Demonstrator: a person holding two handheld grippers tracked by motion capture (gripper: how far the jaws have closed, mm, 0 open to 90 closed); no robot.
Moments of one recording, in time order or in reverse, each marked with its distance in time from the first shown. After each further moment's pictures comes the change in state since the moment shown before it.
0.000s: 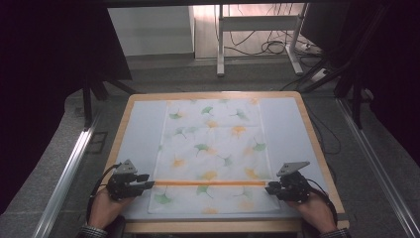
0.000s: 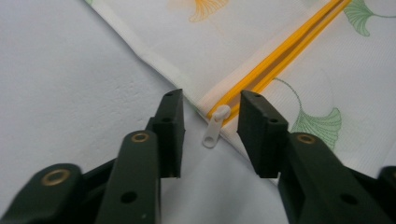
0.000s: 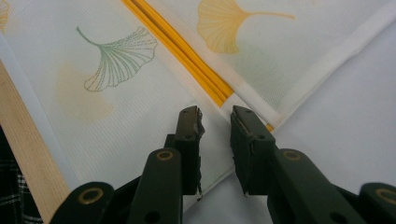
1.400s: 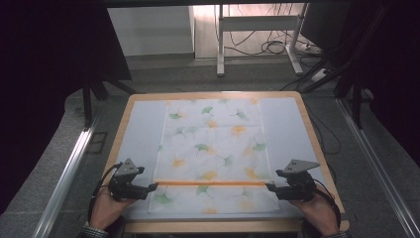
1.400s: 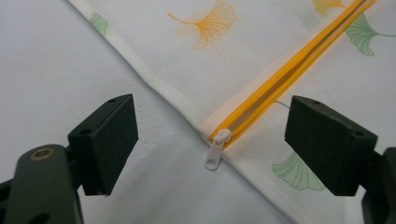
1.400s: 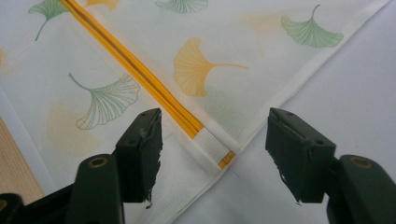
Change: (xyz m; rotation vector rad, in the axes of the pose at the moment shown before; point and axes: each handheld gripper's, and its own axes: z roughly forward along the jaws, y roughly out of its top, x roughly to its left) left arm -0.007 0.005 -0.001 -0.061 0.057 0.029; right arm 0.003 0.005 -0.021 -0.141 -0.110 0.000
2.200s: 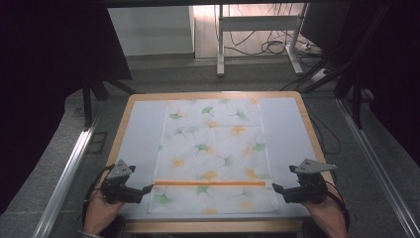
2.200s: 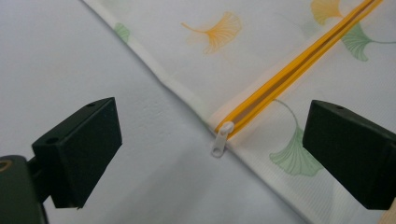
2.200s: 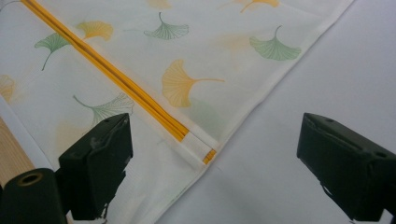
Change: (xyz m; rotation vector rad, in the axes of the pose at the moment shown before) left arm -0.004 -0.004 -0.024 -0.027 0.056 -0.002; right arm -0.004 -0.005 -0.028 -0.086 -0.043 0.065
